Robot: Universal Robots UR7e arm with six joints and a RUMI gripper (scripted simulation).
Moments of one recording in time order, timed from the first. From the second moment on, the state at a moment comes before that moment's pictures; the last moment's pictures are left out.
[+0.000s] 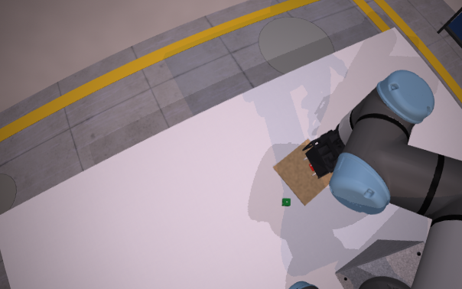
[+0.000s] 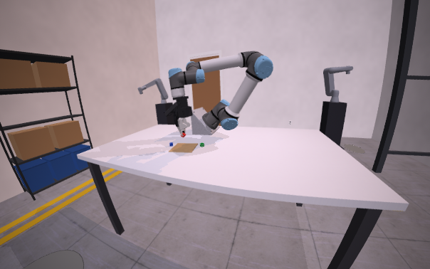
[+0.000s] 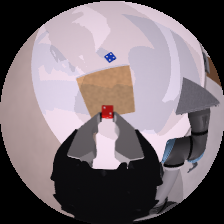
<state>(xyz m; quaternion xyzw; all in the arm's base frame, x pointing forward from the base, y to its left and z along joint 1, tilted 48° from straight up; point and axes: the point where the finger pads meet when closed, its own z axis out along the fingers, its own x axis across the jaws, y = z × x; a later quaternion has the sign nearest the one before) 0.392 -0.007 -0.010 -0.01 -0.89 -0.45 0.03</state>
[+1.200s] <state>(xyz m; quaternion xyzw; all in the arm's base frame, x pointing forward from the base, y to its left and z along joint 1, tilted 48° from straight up) 0.392 -0.010 -0.016 -0.02 -0.79 -0.61 0.03</state>
